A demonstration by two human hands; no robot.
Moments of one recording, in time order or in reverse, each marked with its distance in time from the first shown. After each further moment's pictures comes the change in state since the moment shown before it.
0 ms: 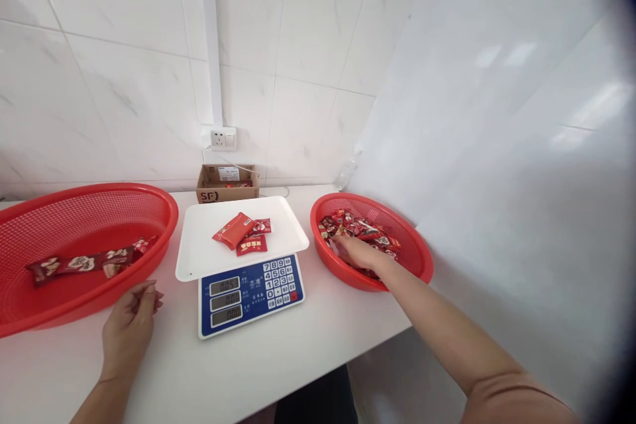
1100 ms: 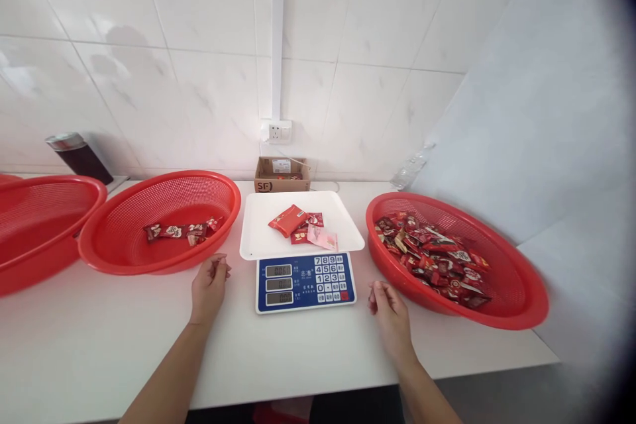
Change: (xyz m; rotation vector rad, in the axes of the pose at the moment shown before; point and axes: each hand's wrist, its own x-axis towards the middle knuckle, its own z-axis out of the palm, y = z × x) left_hand -0.005 0.000 0.003 -0.028 -0.019 0.052; right_hand -0.055 -0.077 0.127 0.905 0.580 0.250
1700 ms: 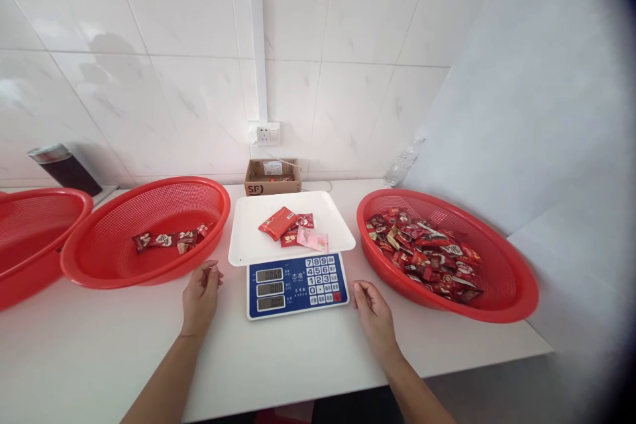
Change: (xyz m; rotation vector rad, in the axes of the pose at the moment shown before) left_hand -0.004 0.002 0.001 0.087 0.001 0.026; right_hand -0.002 0.006 0.009 -0.059 -0.076 -0.060
